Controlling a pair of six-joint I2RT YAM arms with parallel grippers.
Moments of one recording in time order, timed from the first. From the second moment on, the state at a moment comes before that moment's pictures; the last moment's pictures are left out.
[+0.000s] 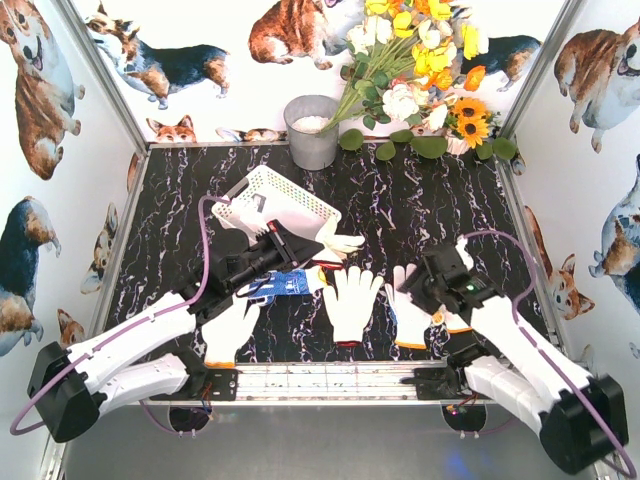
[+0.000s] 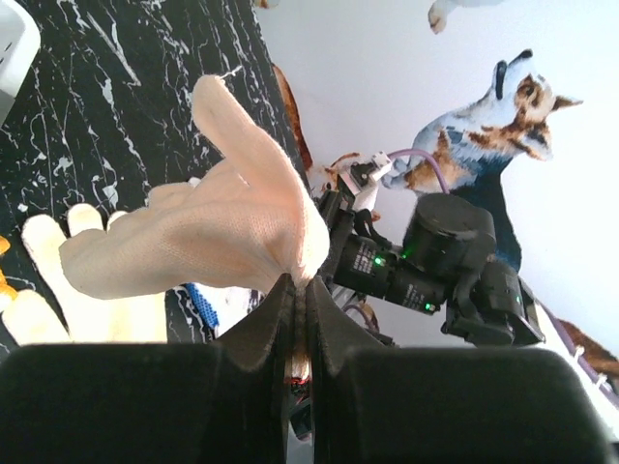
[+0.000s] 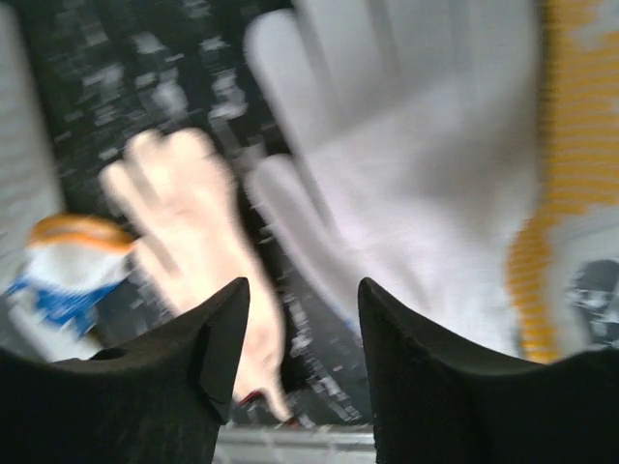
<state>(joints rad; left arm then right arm) -0.77 0.99 0.67 0.18 0.10 -1.06 0.40 0.90 0.55 -0.68 0.10 1.05</state>
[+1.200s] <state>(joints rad) -0.78 0.99 0.63 0.33 0.01 -1.18 0.56 1.05 0.49 0.50 -0.51 1.59</state>
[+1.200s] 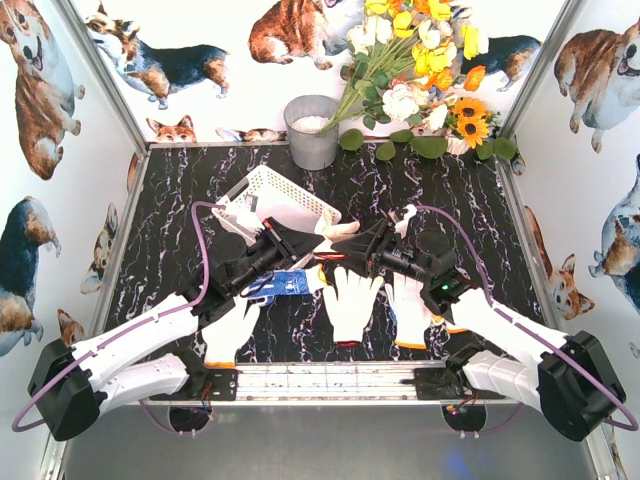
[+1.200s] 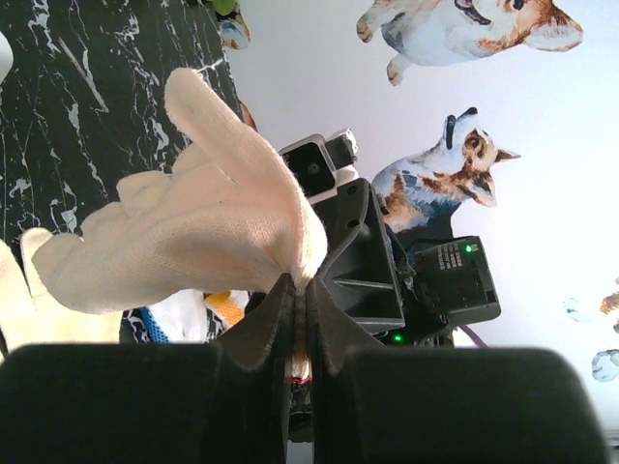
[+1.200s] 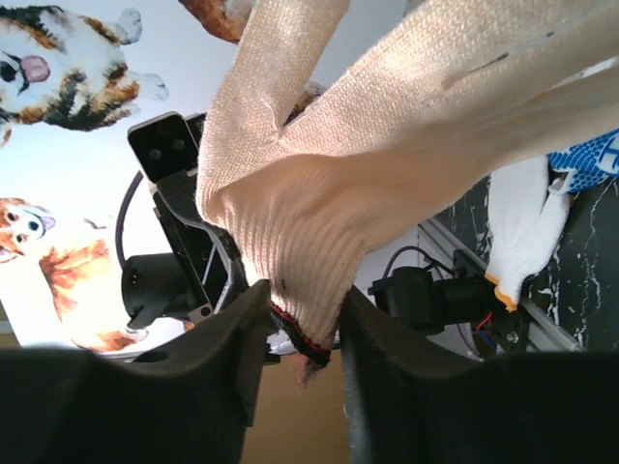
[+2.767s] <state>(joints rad) -0.75 1.51 1.06 0.12 0.12 -0.92 0.34 1.05 0.87 -0.31 -0.36 0.89</state>
